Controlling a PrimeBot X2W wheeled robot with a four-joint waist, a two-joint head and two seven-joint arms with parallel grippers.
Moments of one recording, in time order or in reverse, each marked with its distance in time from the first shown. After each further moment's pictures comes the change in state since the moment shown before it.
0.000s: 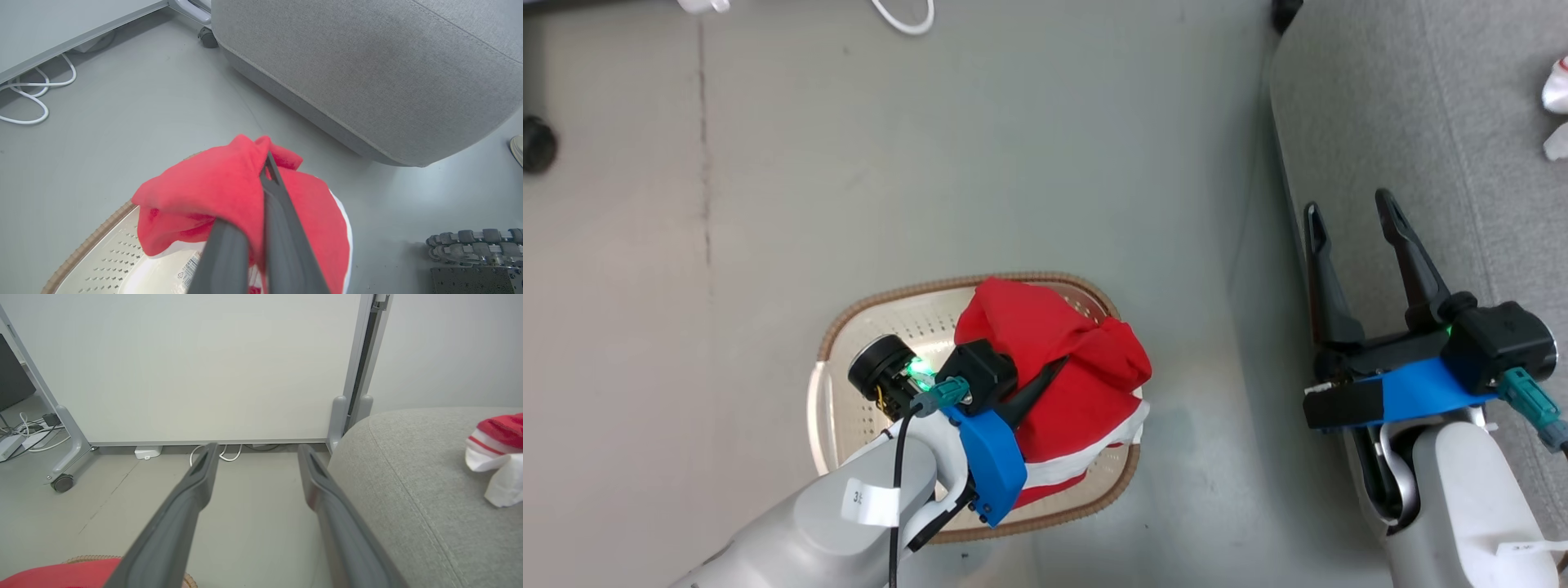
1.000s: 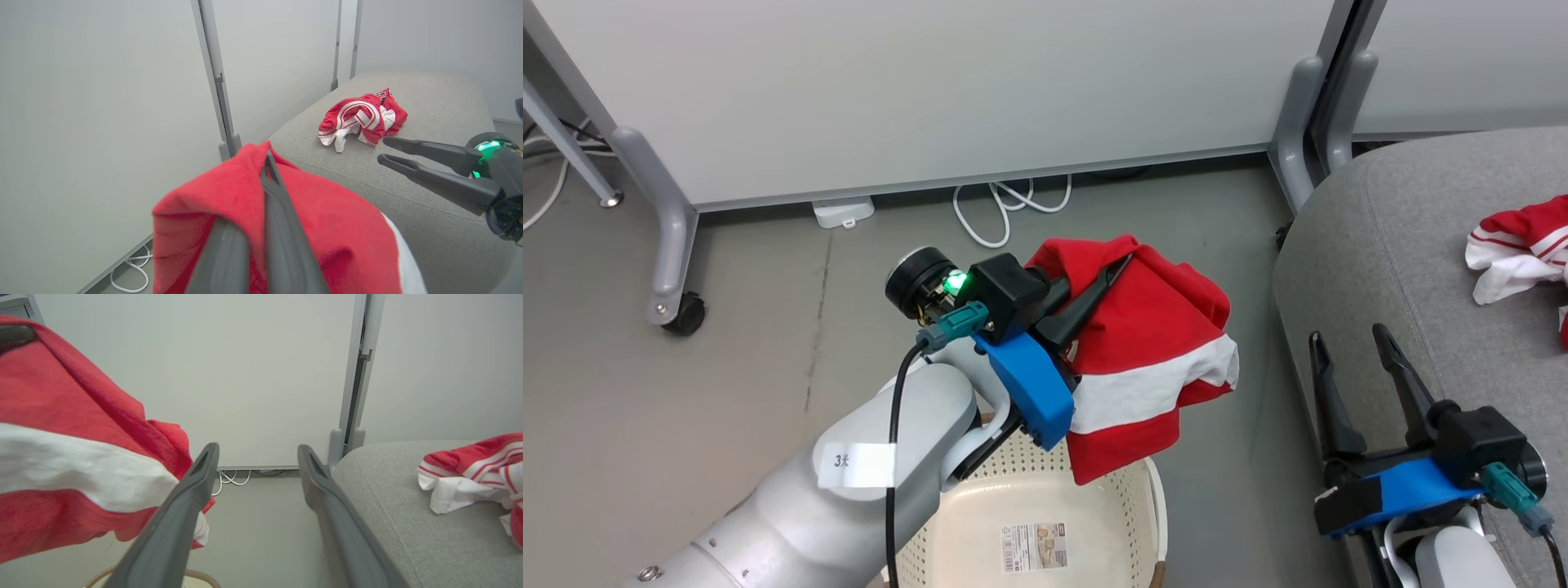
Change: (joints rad) left arm -0.064 -0.063 0.176 -0.108 0.046 0.000 -0.021; right arm 0.190 0.000 -0.034 0.064 0.010 0.000 0.000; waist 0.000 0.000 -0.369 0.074
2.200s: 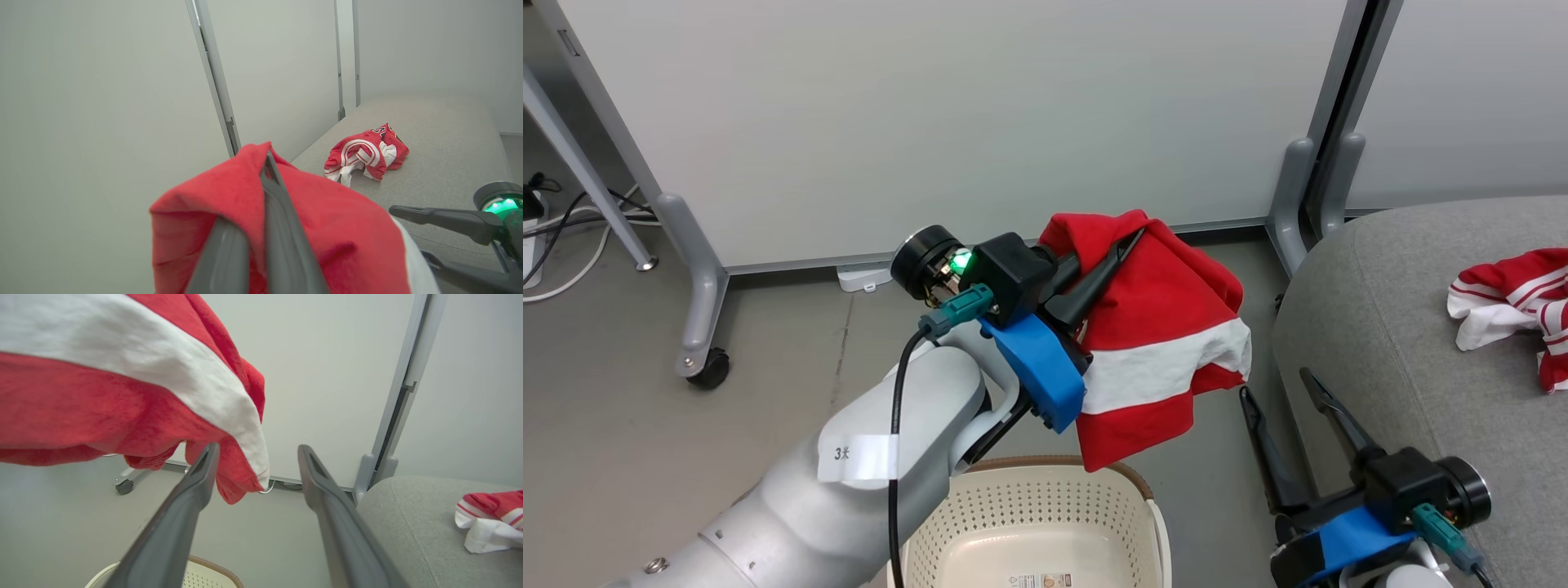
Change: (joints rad) left arm -0.014 -0.024 0.054 -0.012 0.032 0.000 0.000; right arm 0.084 -0.012 0.128 -0.026 -0.056 0.000 0.000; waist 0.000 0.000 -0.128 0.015
